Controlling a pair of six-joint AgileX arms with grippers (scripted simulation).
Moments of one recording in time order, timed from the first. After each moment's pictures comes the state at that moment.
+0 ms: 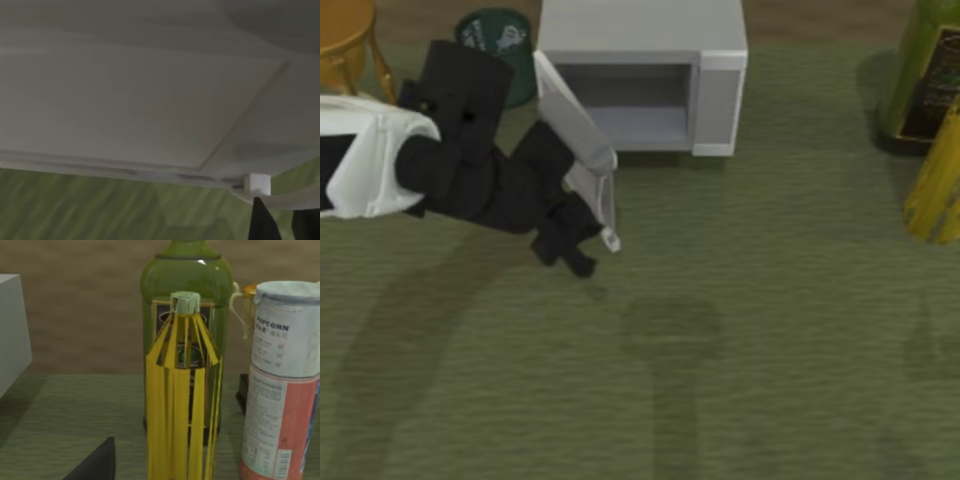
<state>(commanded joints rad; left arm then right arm) -0.39 1.75 1.05 -0.27 0.41 0.48 0.00 0.00 0.00 0.00 0.00 0.00</state>
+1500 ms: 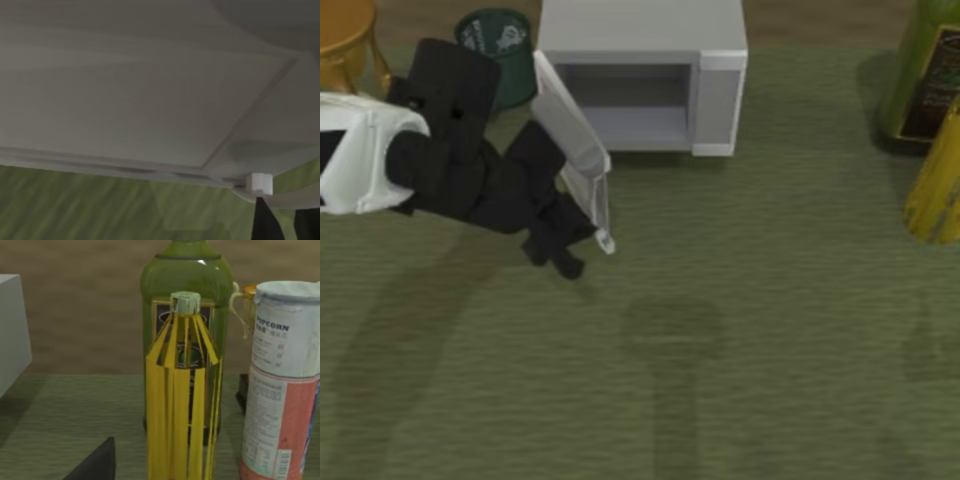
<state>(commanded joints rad) -0.37 1.75 1.05 -0.29 0.44 0.53 0.00 0.00 0.00 0.00 0.00 0.00</state>
